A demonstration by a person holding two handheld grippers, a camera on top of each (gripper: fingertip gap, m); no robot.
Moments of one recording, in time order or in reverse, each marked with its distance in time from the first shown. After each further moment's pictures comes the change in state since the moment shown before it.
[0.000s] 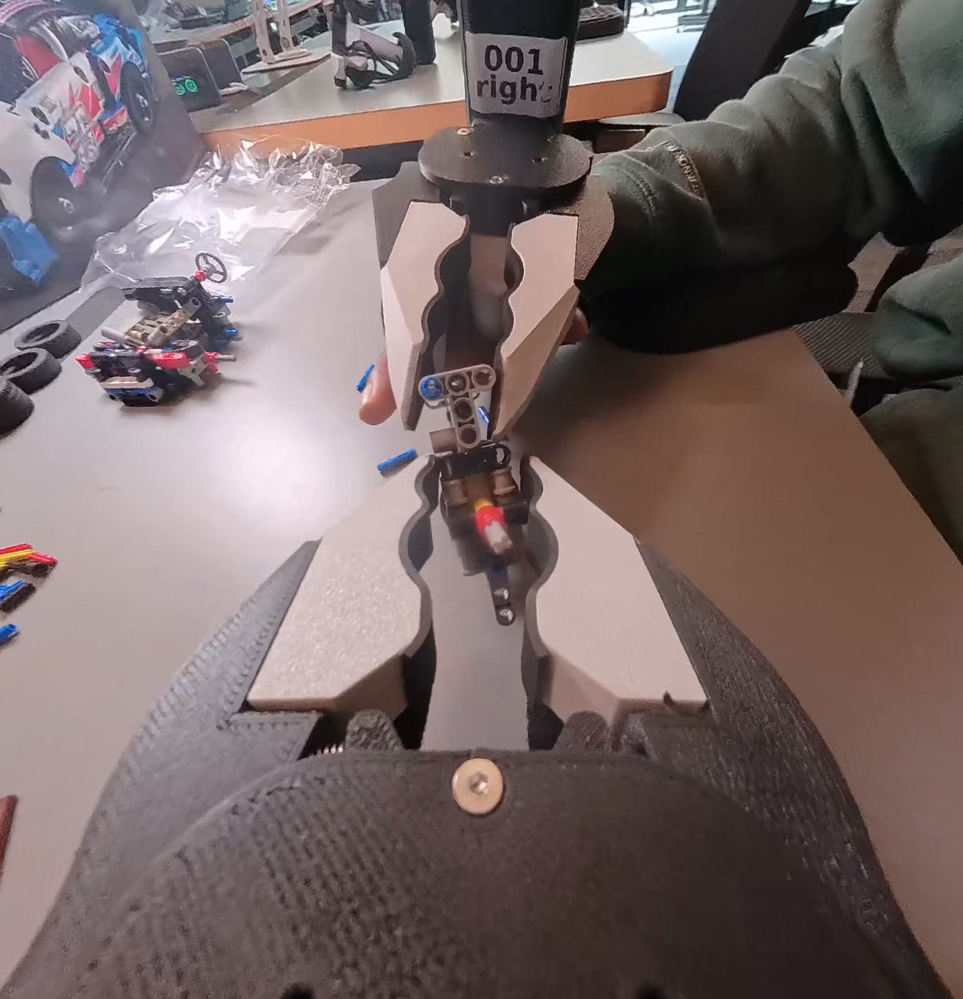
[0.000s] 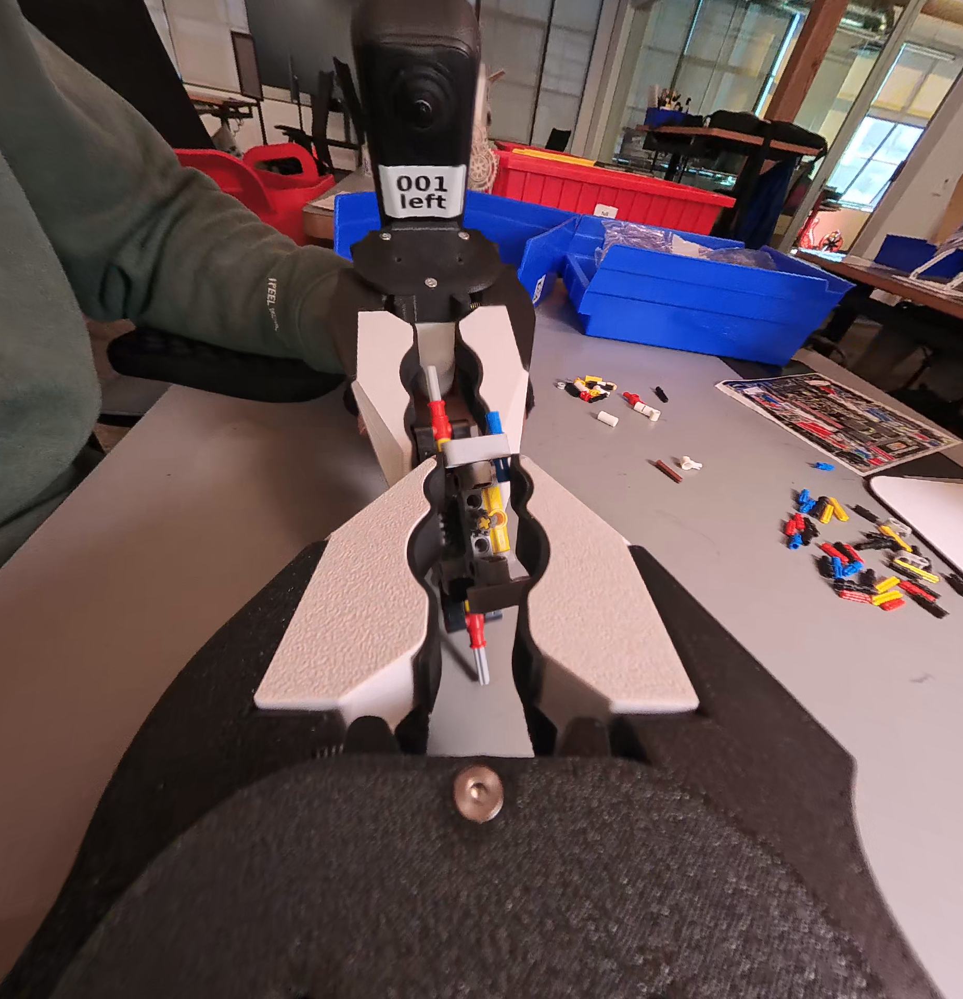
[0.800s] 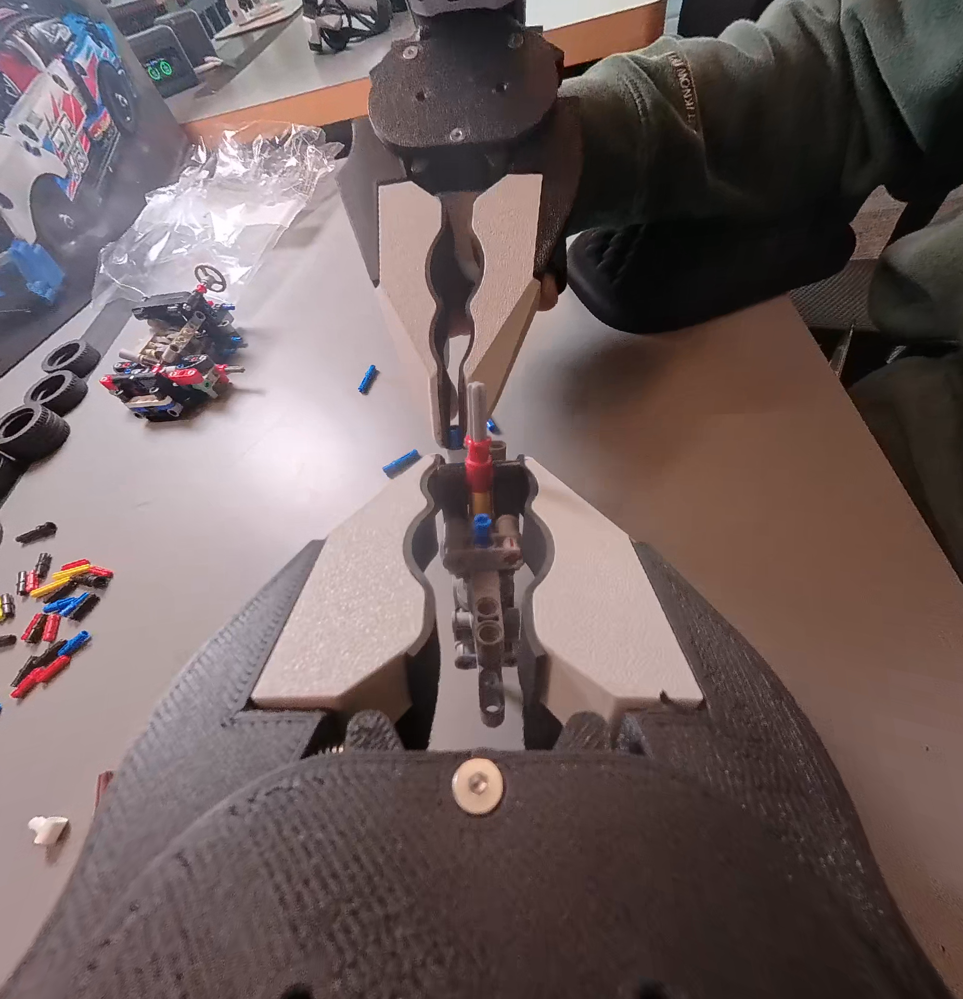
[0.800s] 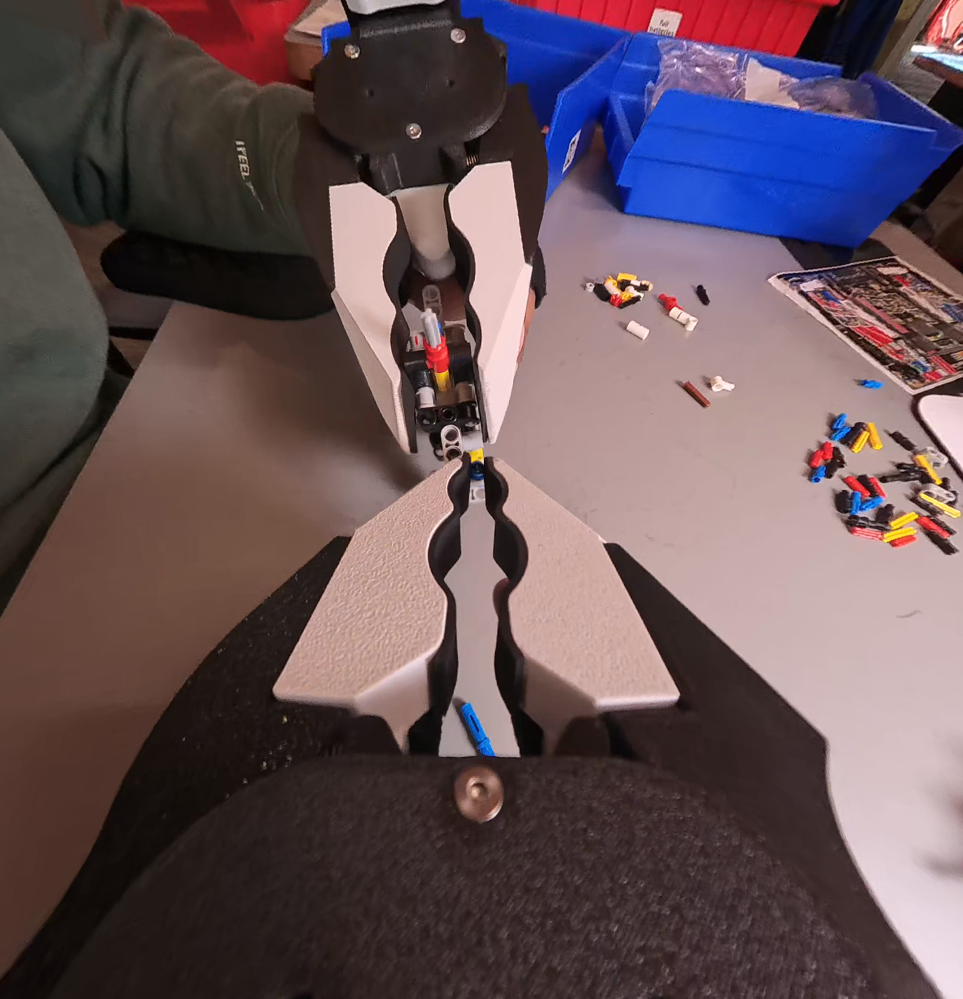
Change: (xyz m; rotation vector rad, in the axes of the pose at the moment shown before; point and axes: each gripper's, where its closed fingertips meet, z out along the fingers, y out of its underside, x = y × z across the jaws) left arm 0.006 -0.011 -0.009 -0.089 0.007 0.078; right arm -0.004 0.011 -0.008 -0.271 -0.045 0.024
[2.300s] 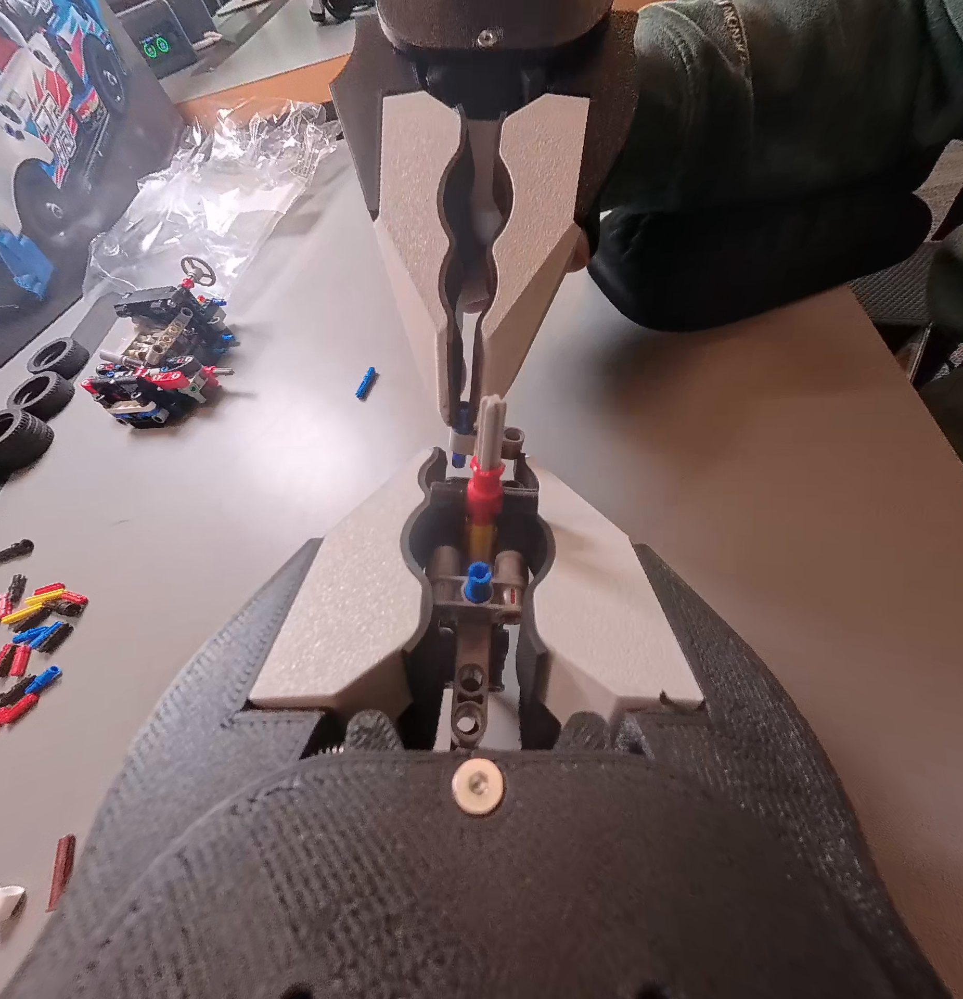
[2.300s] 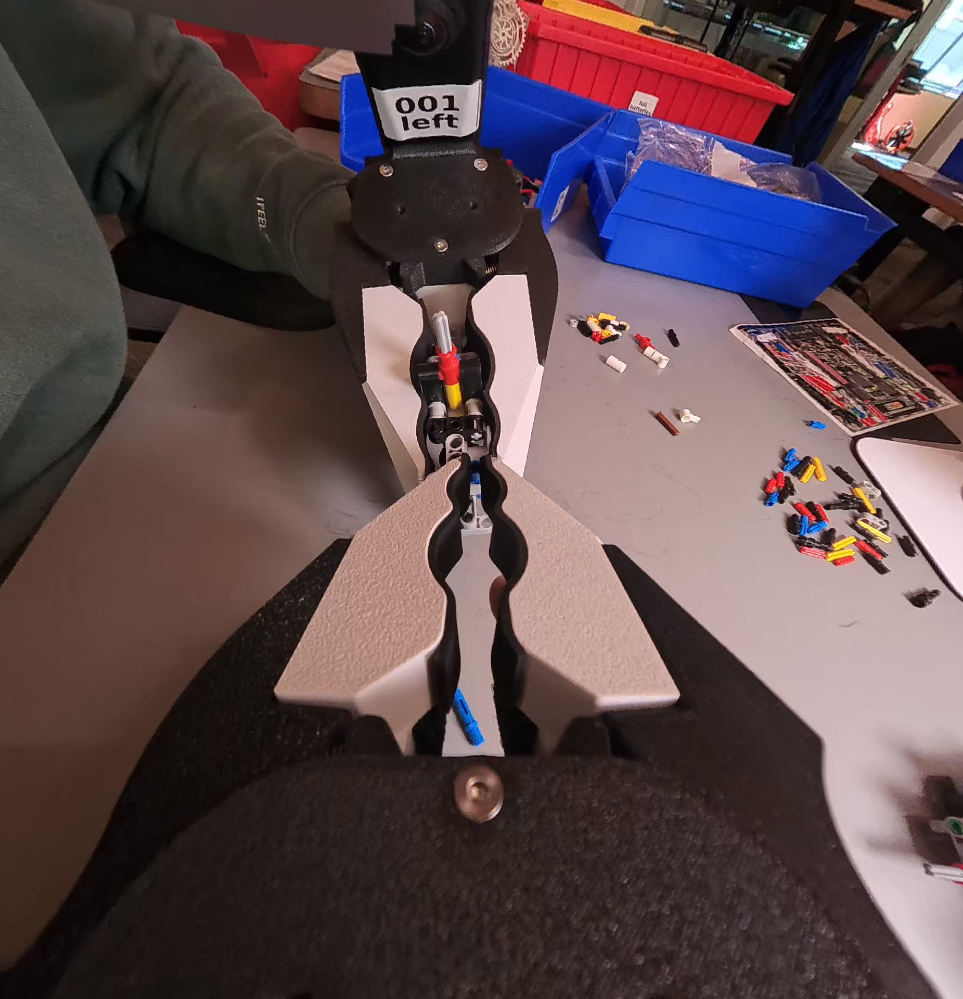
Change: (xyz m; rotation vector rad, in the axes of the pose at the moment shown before) left arm -0.003 0.004 0.032 -0.026 -0.027 0.013; right arm -0.002 -0.008 -0.018 0.067 0.027 -0.074
